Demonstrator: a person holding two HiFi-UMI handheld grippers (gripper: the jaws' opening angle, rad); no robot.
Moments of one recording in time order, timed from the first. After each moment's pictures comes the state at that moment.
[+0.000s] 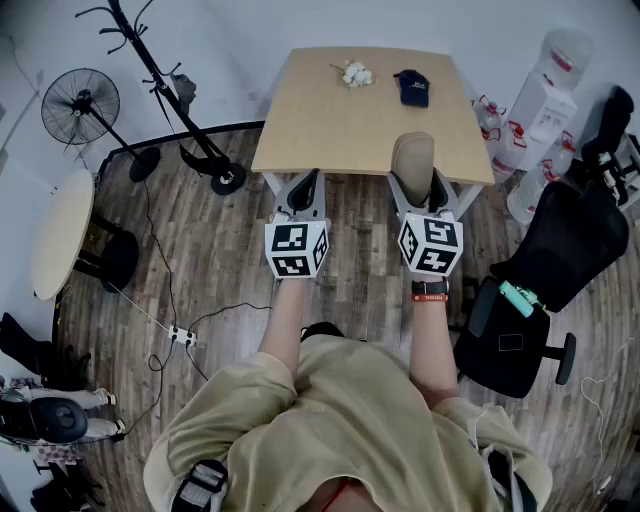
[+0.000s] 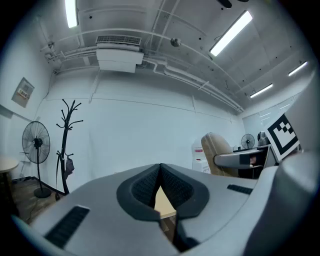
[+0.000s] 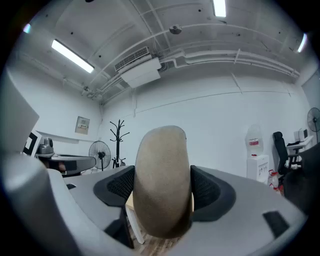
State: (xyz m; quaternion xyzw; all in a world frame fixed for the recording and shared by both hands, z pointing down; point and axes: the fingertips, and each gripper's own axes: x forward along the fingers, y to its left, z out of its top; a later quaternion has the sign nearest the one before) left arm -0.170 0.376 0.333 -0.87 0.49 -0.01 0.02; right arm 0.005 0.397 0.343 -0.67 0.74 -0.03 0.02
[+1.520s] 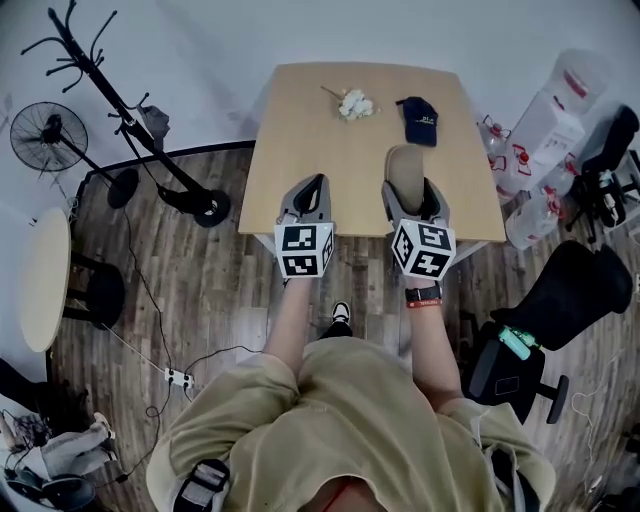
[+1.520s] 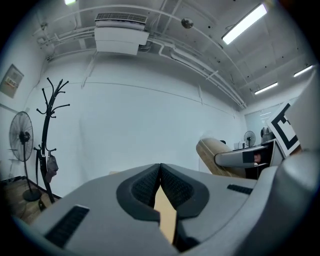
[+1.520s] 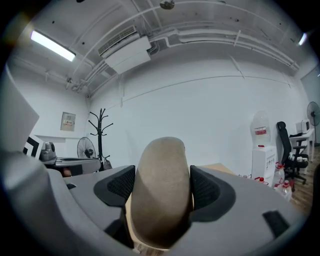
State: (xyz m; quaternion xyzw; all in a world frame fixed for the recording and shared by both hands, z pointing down) left arm -0.140 0.028 0.351 -0.88 0.48 -0.03 0.00; right arm 0.020 0.063 0.360 -0.68 0.72 -0.08 0.00
